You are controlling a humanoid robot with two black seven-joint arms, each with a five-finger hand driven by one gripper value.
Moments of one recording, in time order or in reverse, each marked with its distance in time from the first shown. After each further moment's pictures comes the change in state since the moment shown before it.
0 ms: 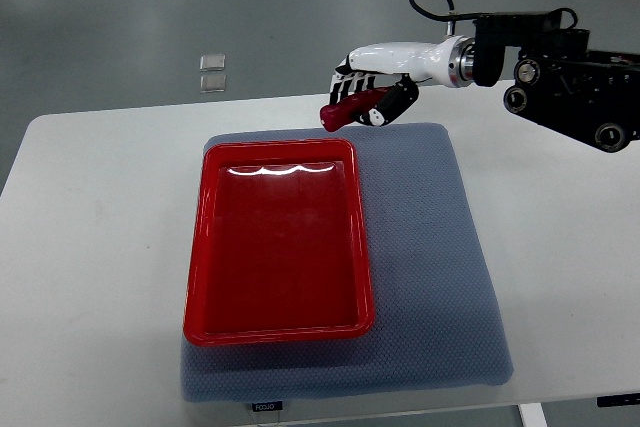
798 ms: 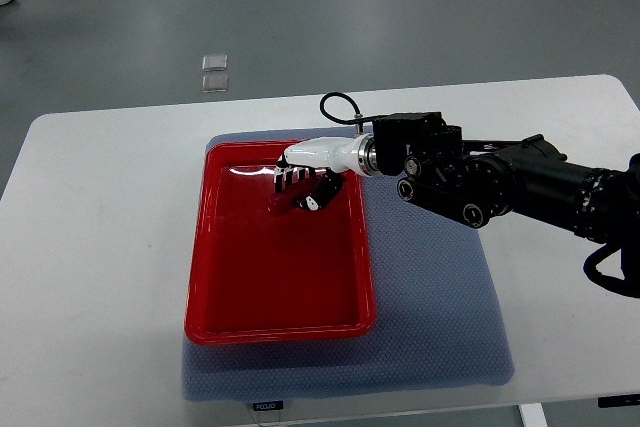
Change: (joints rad) left arm 0.010 0.000 0.003 -0.013 0.000 -0.002 0.000; right arm -0.155 0.336 -0.106 -0.319 0.000 -0.071 0.004
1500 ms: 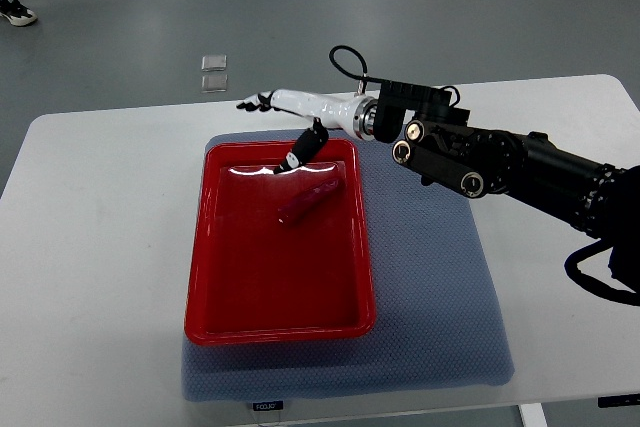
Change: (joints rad) left arm 0.002 0.000 -0.003 -0.001 -0.001 0.001 0.000; right arm -0.020 0.000 0.348 0.004 0.110 -0.002 0.009
